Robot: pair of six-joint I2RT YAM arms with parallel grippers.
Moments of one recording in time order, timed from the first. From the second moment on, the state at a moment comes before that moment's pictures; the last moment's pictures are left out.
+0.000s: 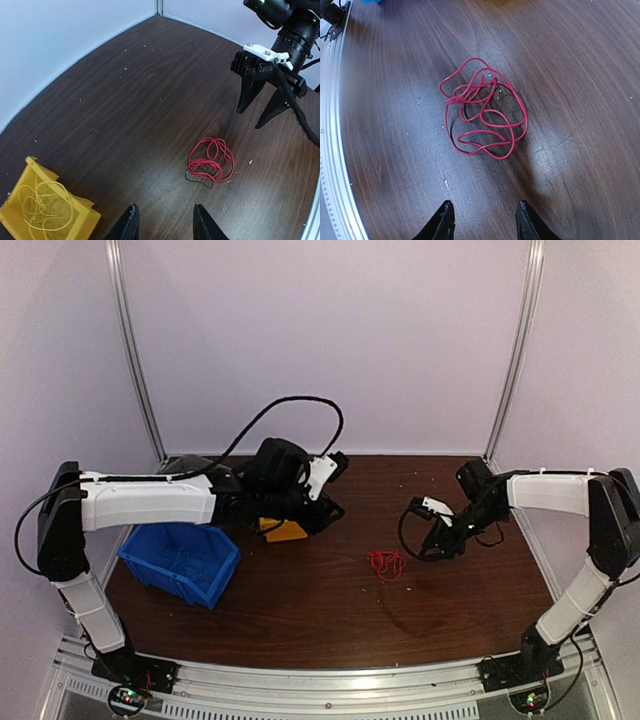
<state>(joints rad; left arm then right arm) -0.94 1.73 1.32 -0.15 0.00 -0.01 0.28 1.58 0.98 -0.64 -0.63 -0.67</state>
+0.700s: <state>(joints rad) -0.94 1.76 1.19 -0.01 0.03 -0.24 0.36 1.87 1.12 -0.59 -0.59 -0.64</state>
